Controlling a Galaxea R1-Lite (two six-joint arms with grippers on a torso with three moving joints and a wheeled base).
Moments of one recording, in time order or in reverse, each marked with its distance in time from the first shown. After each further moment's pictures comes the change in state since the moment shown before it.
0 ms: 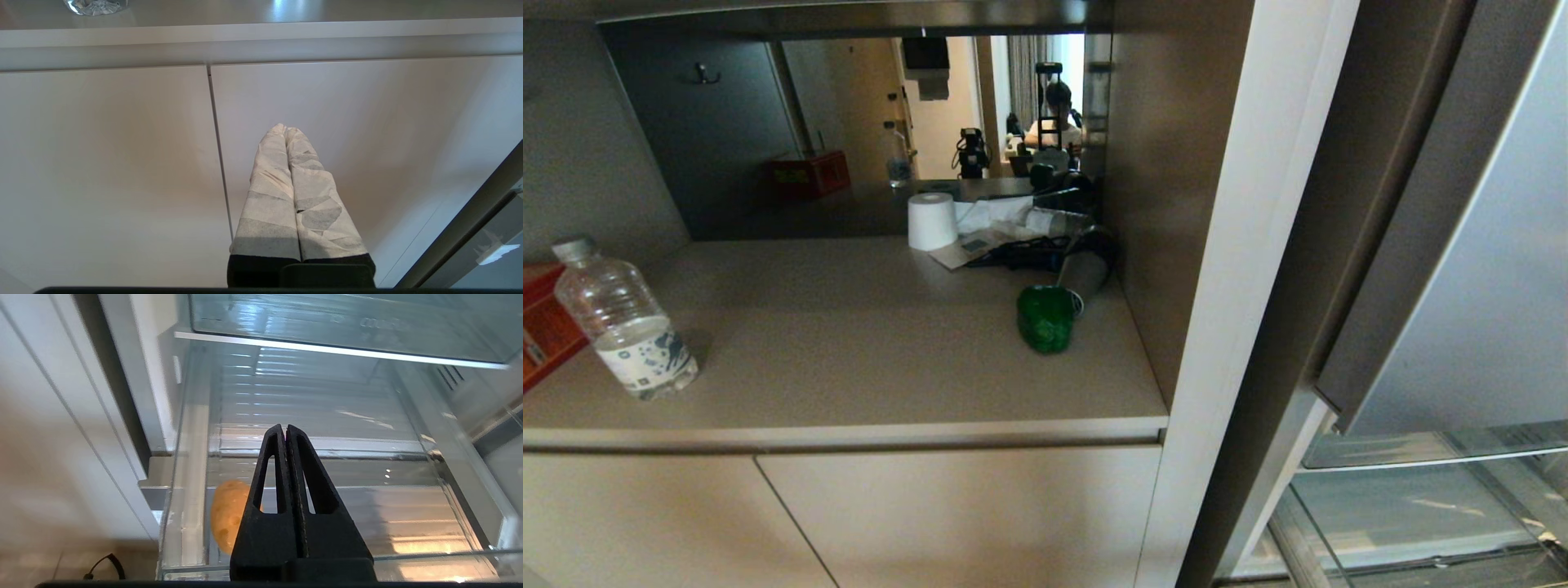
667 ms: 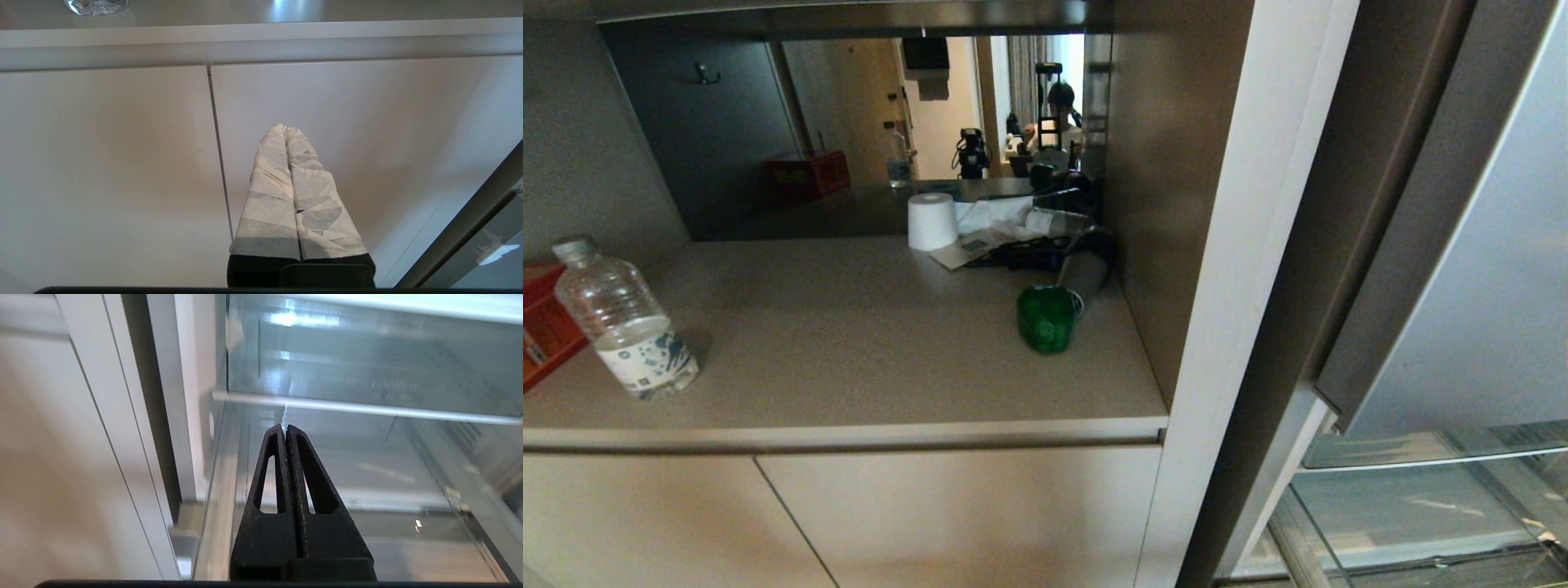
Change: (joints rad) left arm 0.000 0.000 0.000 0.000 0.000 0.000; right arm 0.105 -0.225 0.000 0.000 -0.008 0.079
